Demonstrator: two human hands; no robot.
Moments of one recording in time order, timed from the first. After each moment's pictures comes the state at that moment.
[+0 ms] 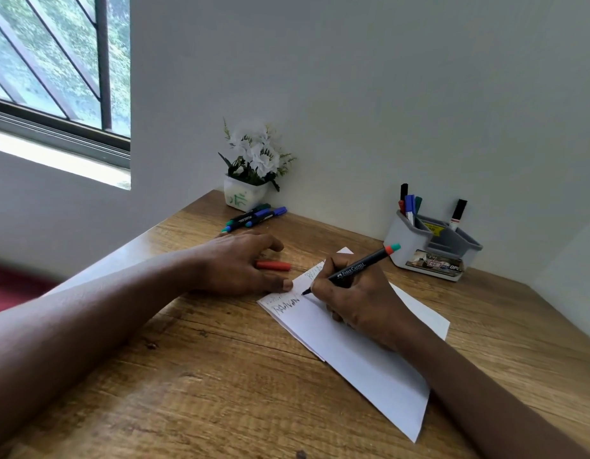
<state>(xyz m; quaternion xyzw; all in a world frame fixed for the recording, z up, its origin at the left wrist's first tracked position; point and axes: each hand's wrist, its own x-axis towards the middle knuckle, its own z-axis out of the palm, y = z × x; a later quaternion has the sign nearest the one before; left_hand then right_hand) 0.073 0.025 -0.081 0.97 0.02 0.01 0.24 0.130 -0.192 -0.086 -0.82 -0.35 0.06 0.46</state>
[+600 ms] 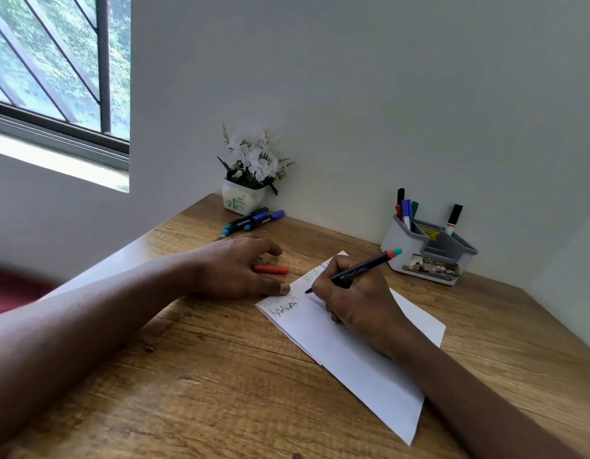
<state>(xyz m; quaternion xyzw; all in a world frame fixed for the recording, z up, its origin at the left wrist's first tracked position) 0.074 0.026 -0.081 0.97 0.02 0.01 0.24 0.132 -0.189 -0.090 -0.82 -0.30 0.04 0.49</state>
